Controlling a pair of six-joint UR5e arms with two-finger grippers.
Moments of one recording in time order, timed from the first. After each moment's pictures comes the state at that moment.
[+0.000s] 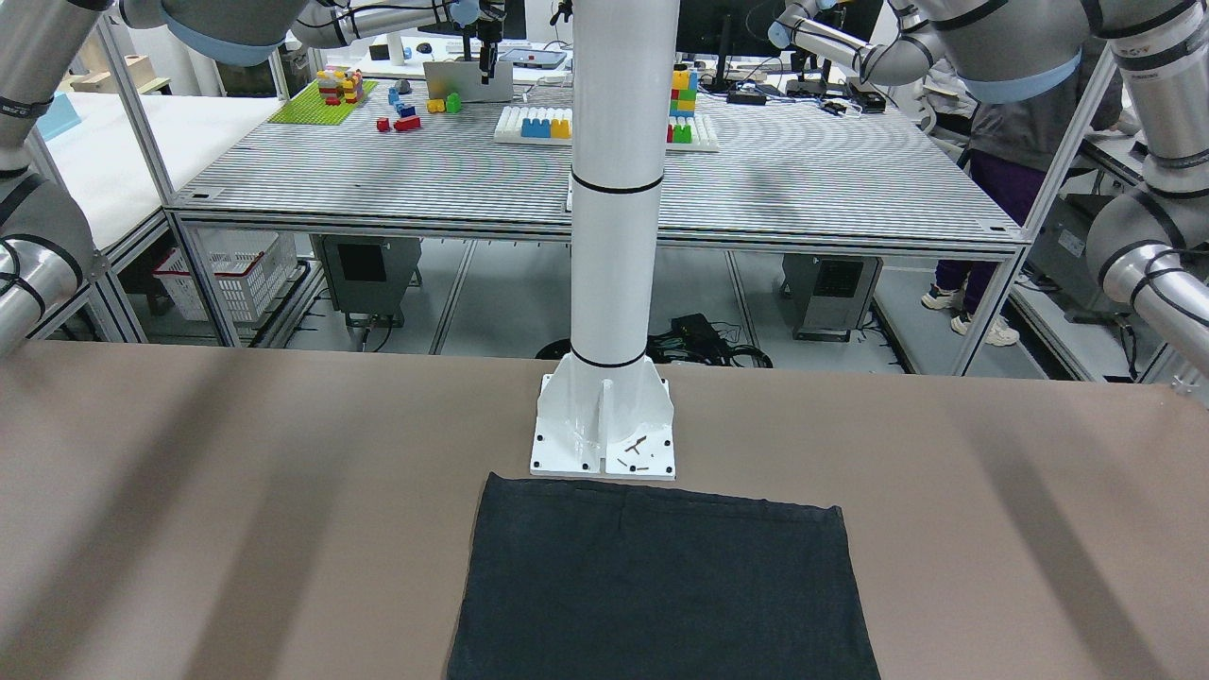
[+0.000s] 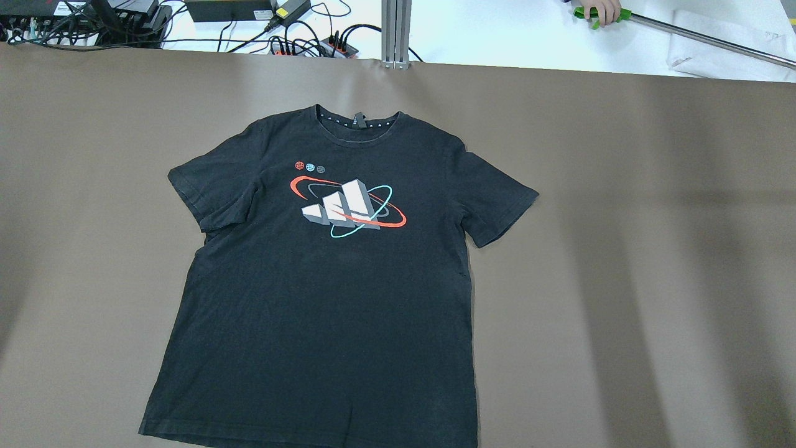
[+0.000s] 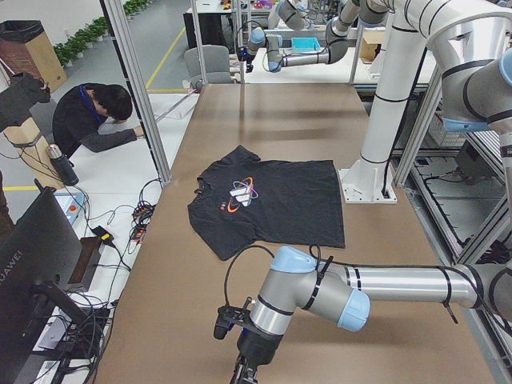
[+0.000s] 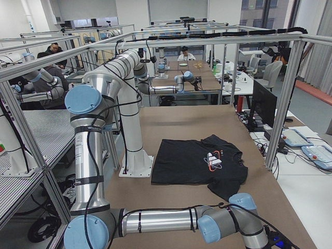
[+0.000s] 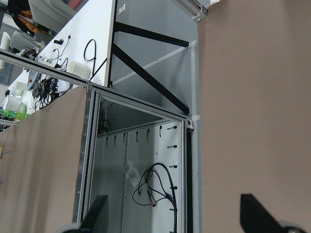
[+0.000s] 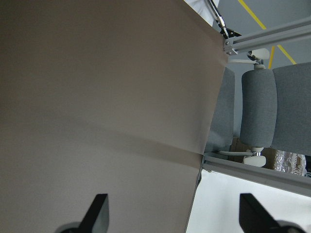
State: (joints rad) left arm -1.61 -1.48 -1.68 -1.98 -1.55 -0.05; right arm 1.49 -1.40 1.47 -1.27 1.72 -0.12
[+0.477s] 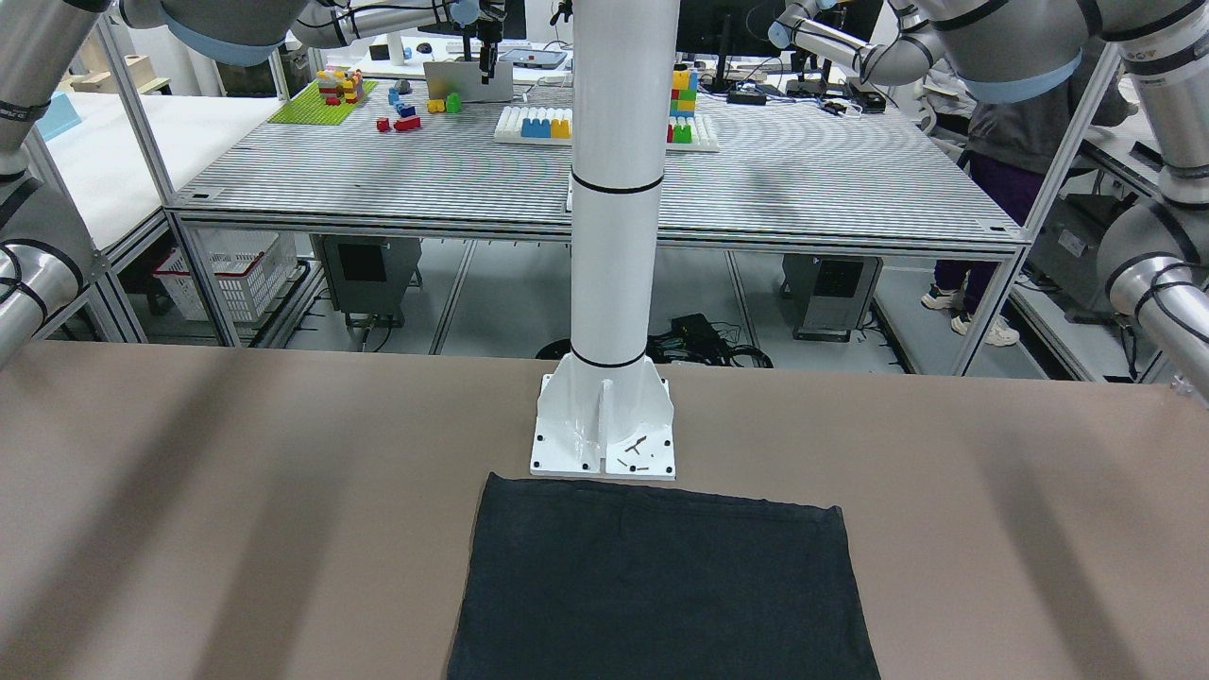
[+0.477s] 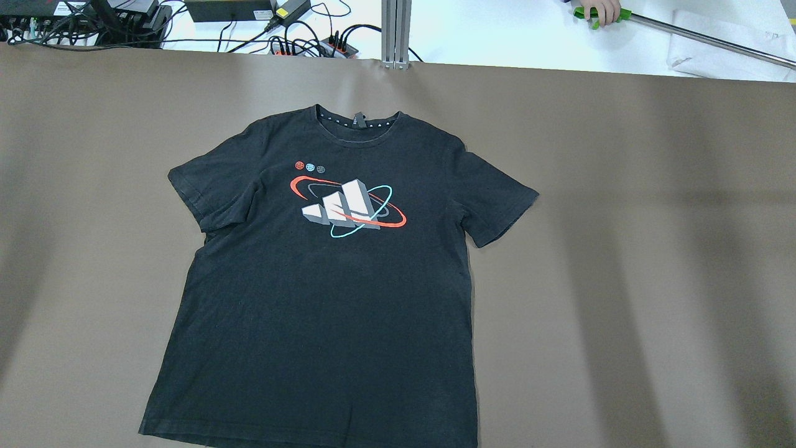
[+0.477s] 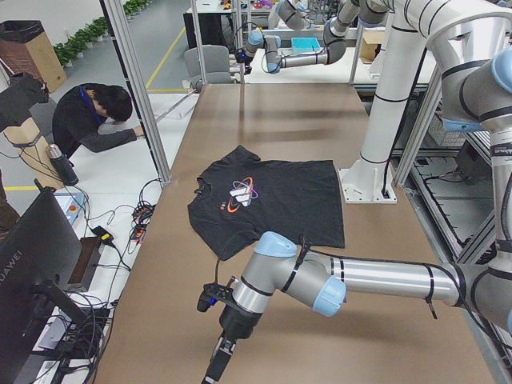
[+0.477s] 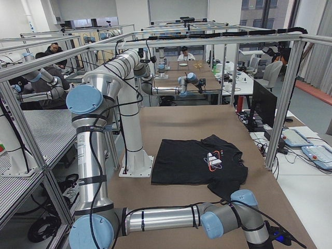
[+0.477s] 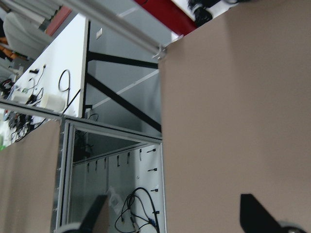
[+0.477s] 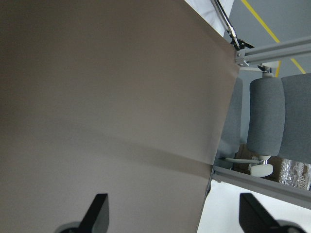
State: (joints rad) left arm -1.52 -1.57 -1.66 -1.99 -1.58 -0.06; right arm 1.47 -1.38 1.47 -1.28 1.73 -0.12
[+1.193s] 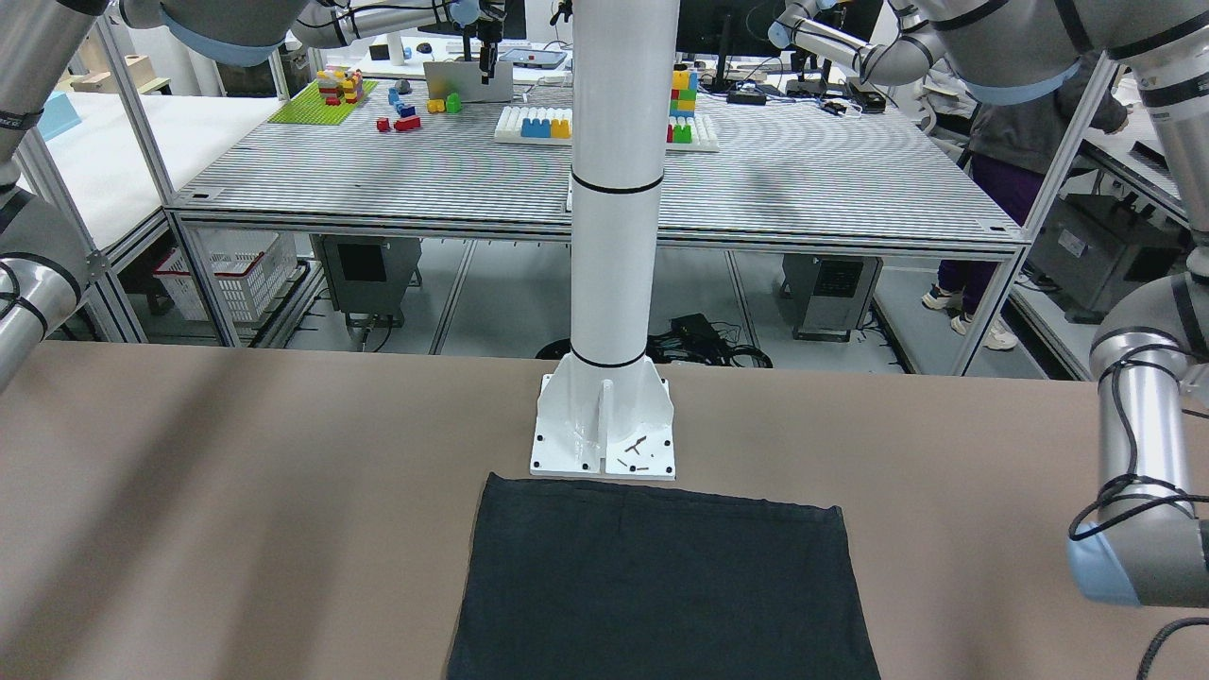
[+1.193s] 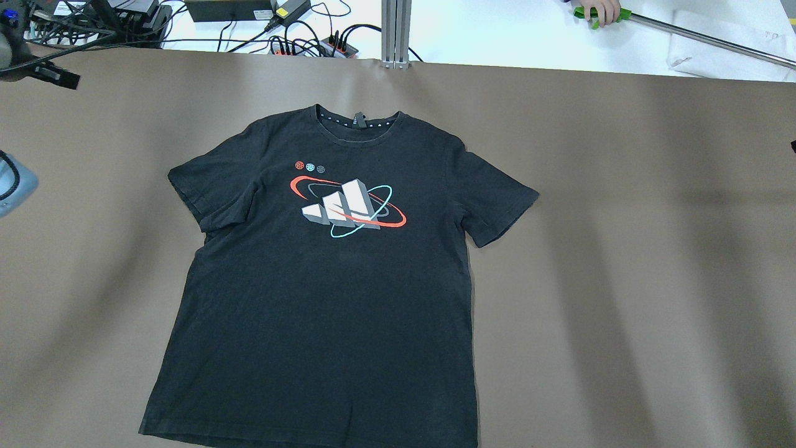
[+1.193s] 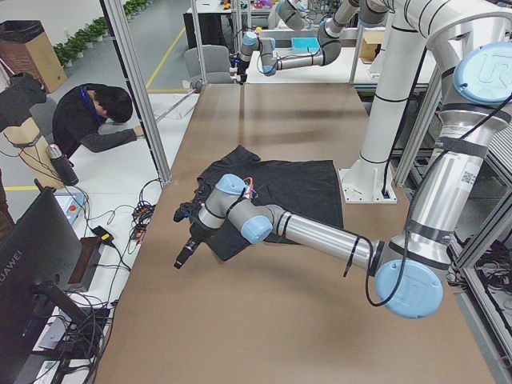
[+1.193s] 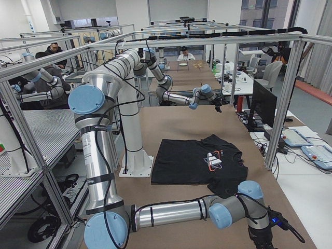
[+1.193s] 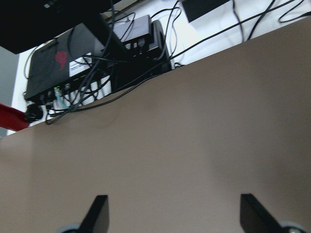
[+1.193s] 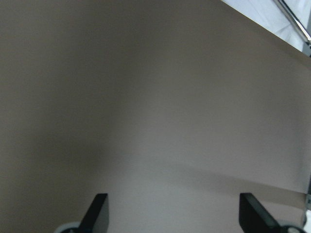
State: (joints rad) left arm -1.20 -1.94 -1.53 -2.00 -1.71 -0.44; right arm 1.43 -1.30 1.44 -1.28 1.99 0.04
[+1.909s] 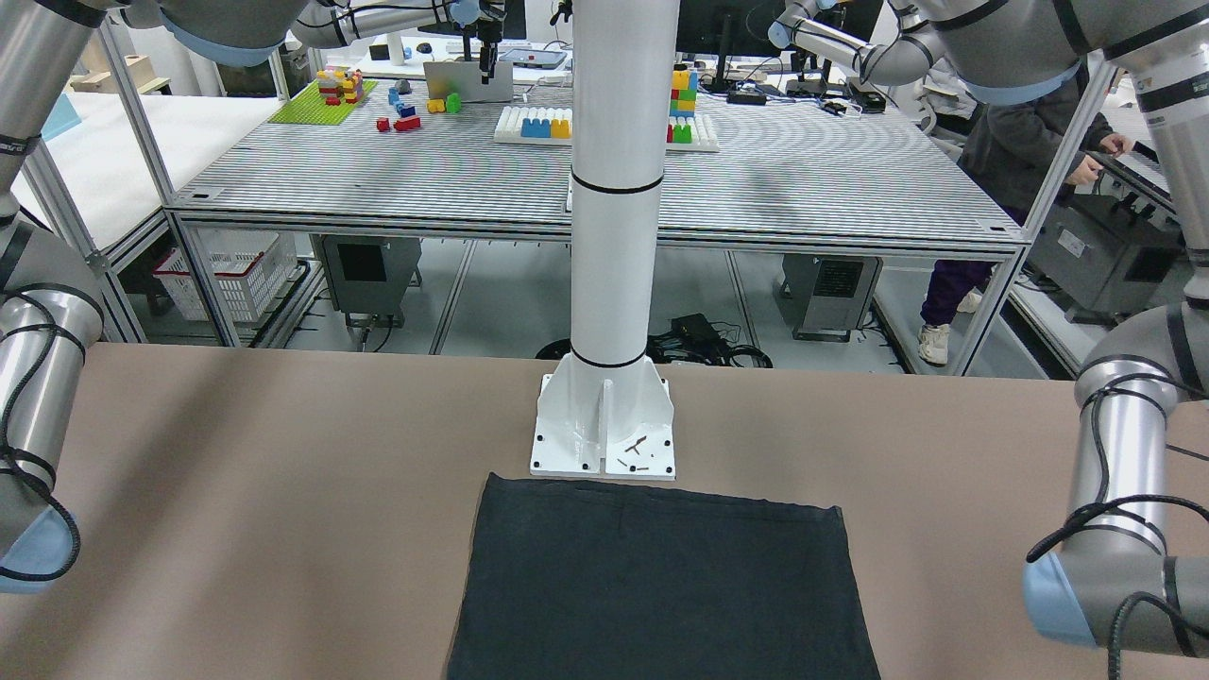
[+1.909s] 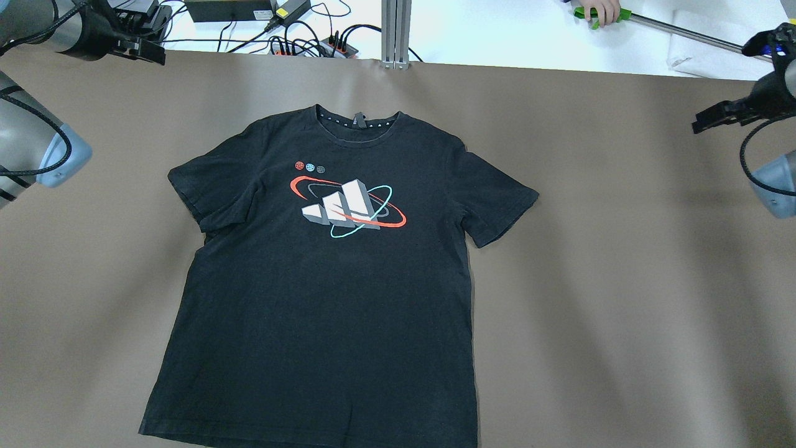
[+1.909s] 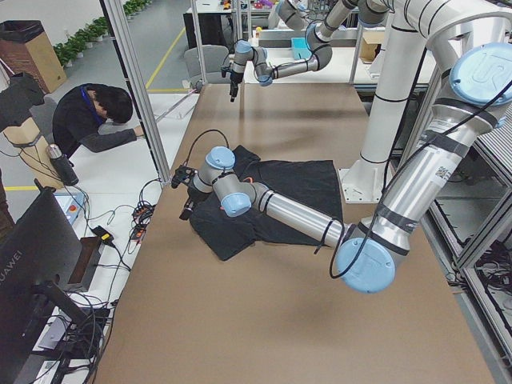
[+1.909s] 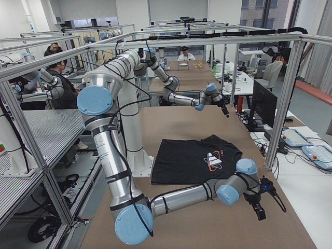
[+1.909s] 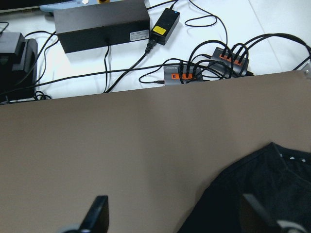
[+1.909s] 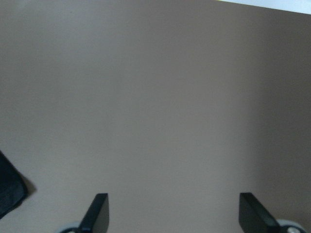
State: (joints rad) left arm -1.17 -2.13 -1.42 -2.19 -1.98 -0.77; right arm 1.27 -1.16 1.44 -1.13 2.18 0.53
